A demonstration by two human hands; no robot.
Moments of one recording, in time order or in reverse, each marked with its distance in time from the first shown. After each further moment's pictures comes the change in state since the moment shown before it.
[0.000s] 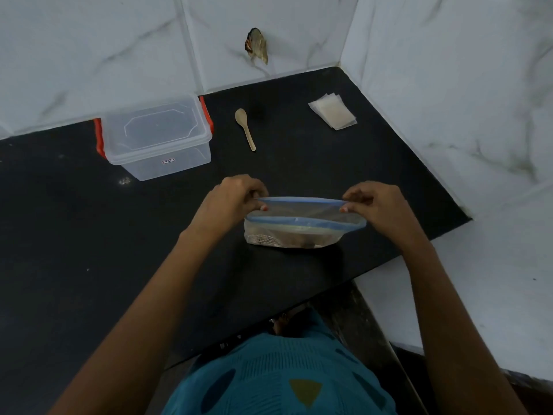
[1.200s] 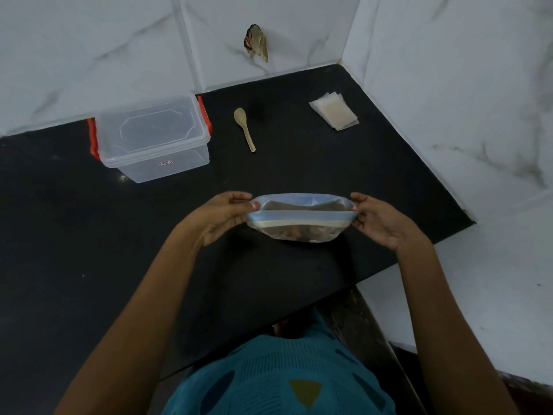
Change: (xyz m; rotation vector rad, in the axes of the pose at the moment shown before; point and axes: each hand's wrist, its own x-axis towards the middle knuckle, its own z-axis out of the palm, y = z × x) left_hand 0.011 -0.028 0.014 -1.178 -0.169 -0.617; right_hand 0.020 0.021 0.015 1.174 -0.129 0.649
